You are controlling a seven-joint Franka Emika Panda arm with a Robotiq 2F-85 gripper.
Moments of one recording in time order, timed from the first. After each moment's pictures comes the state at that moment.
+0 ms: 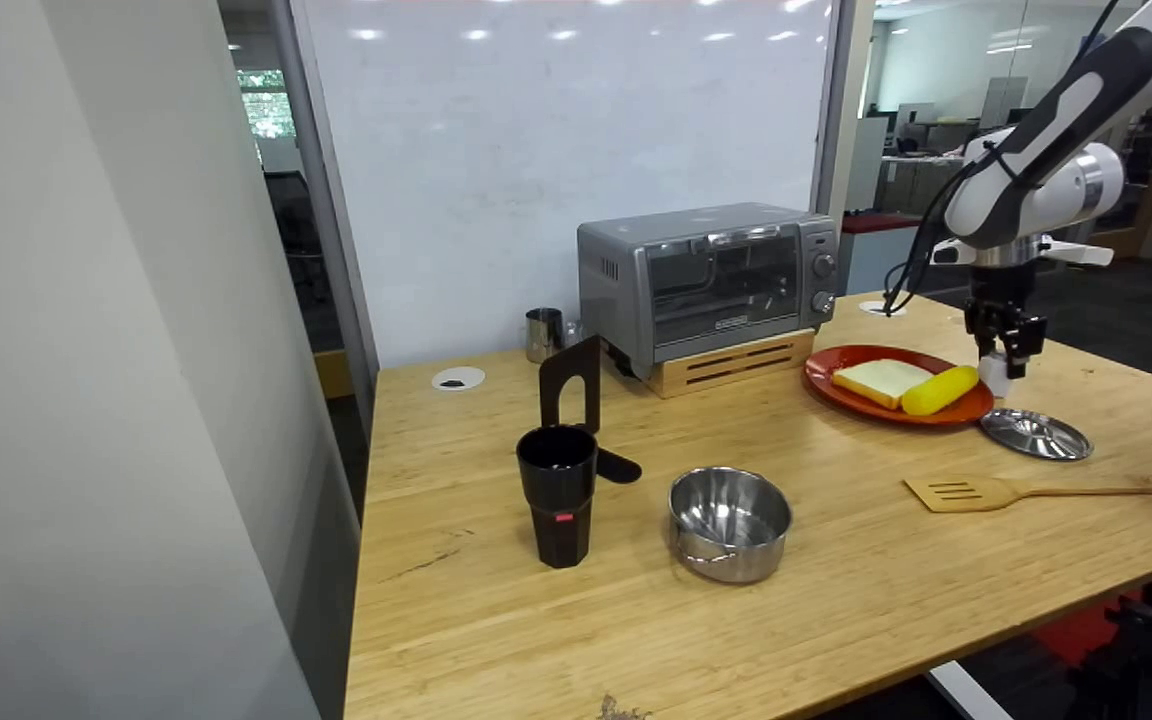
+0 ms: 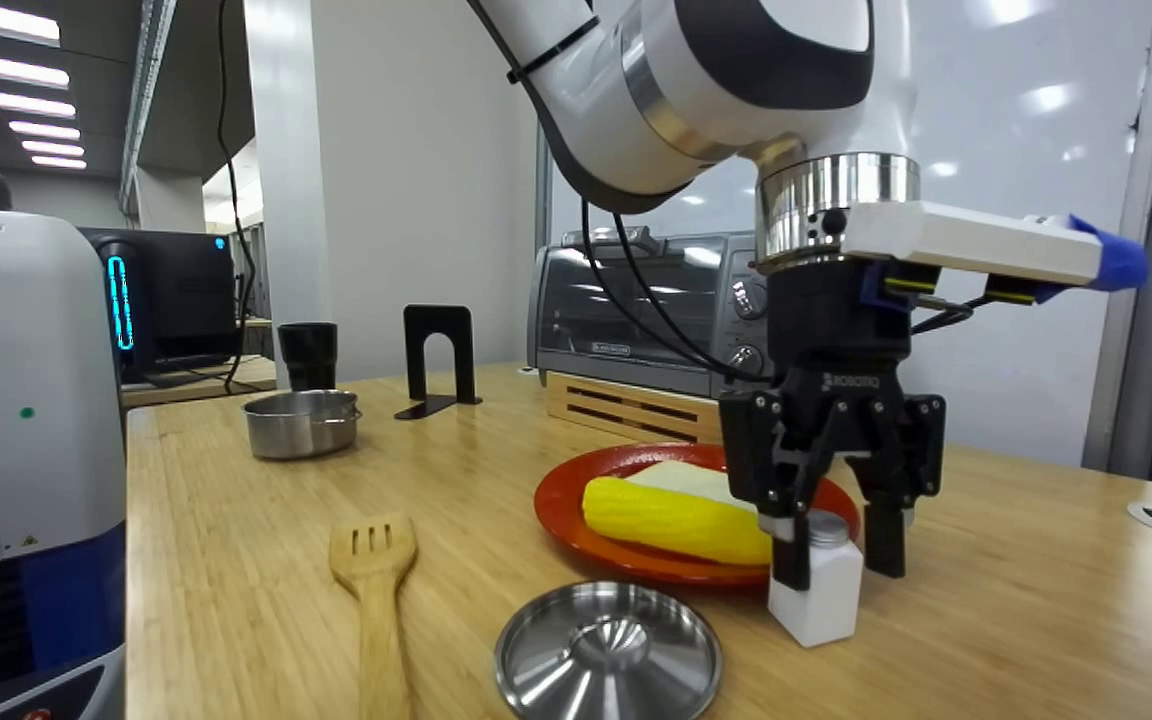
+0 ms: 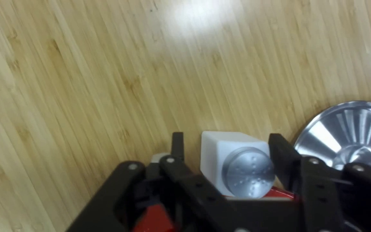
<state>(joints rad) -0.46 0.43 -0.34 -2.01 -0.11 2.34 -1.47</state>
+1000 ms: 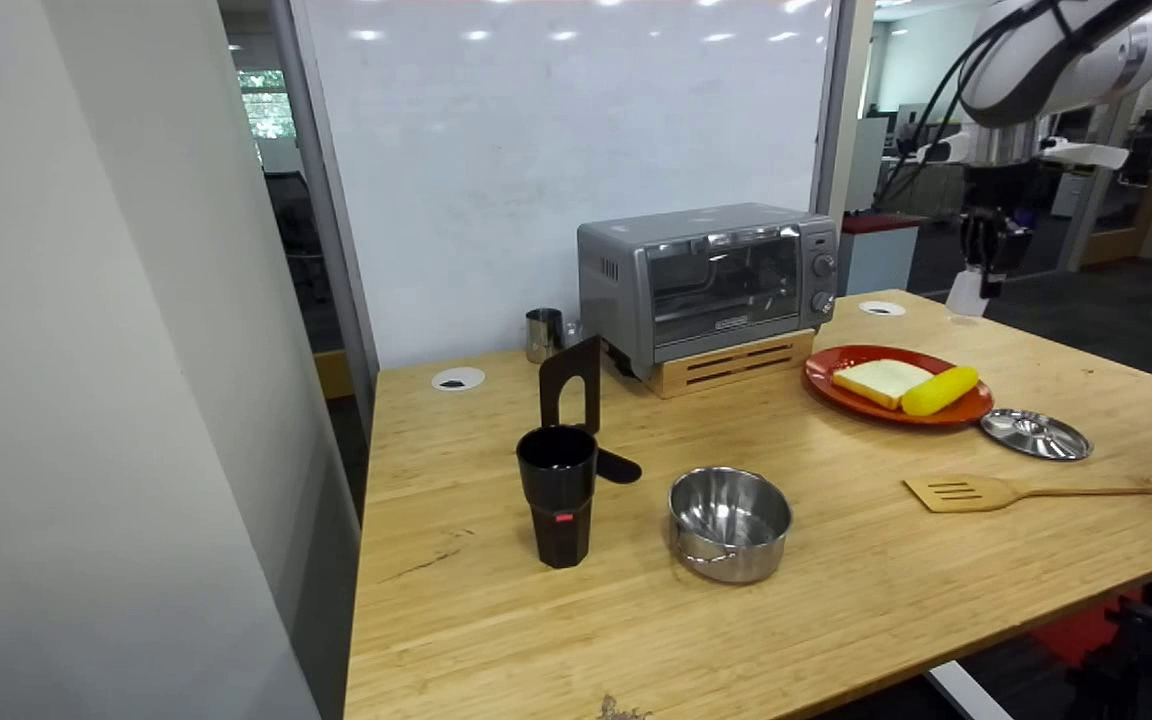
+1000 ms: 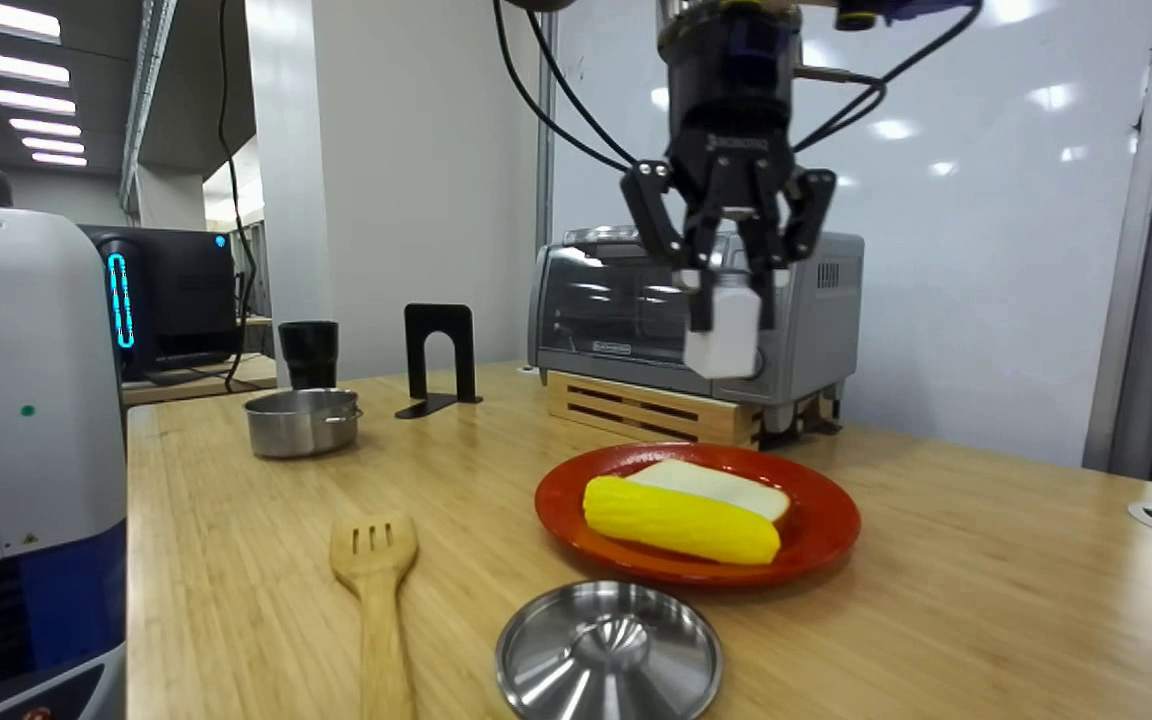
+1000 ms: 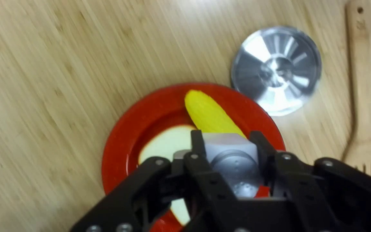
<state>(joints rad) -0.37 0.10 -0.30 -2.07 -0.13 2.15 -1.24</state>
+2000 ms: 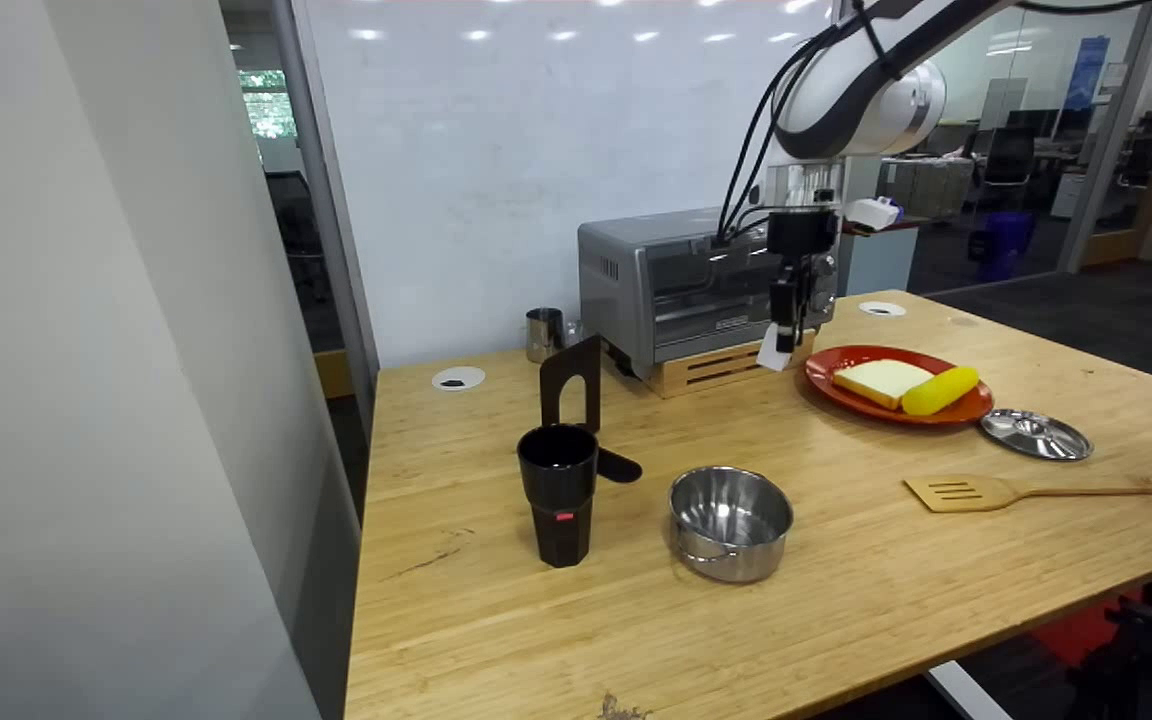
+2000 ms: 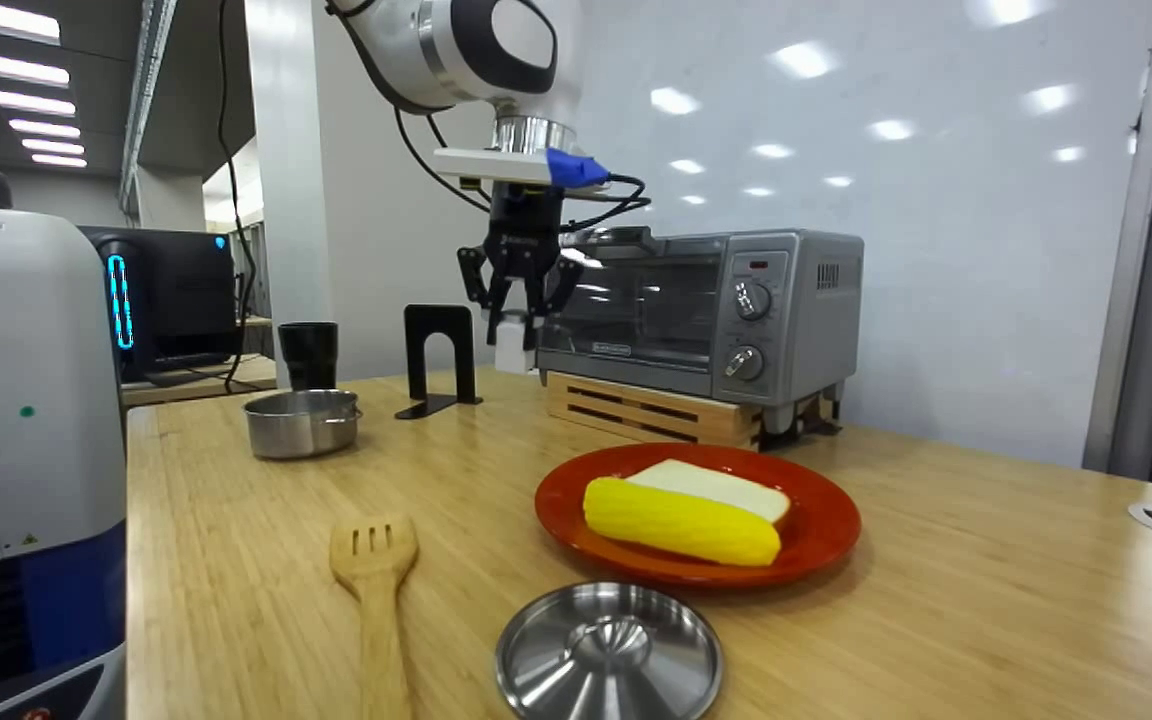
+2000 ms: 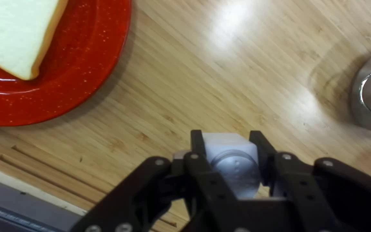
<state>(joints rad) -0.13 0.29 -0.09 -1.91 0.10 2.11 -0.49</state>
